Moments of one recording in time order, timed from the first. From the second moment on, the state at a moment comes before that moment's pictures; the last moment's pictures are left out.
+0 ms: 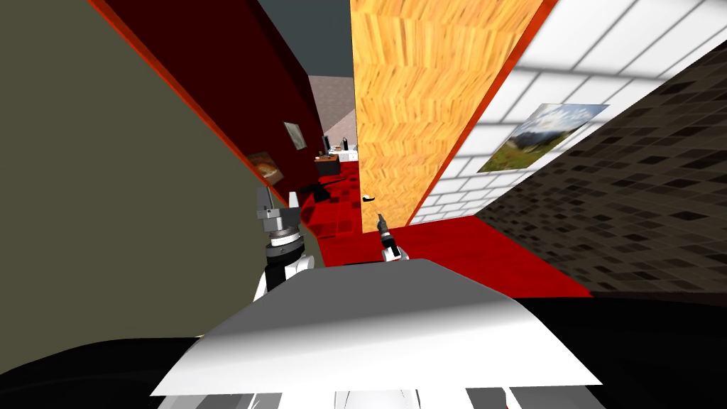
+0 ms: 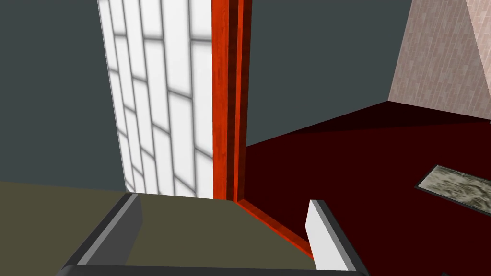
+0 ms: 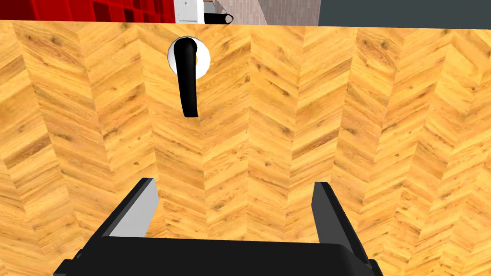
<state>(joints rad) -0.03 -0.03 0.20 -0.95 -0.10 -0.73 0.07</state>
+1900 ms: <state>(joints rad) -0.12 -0.02 0.21 -0.72 -0.13 -0.78 0.10</state>
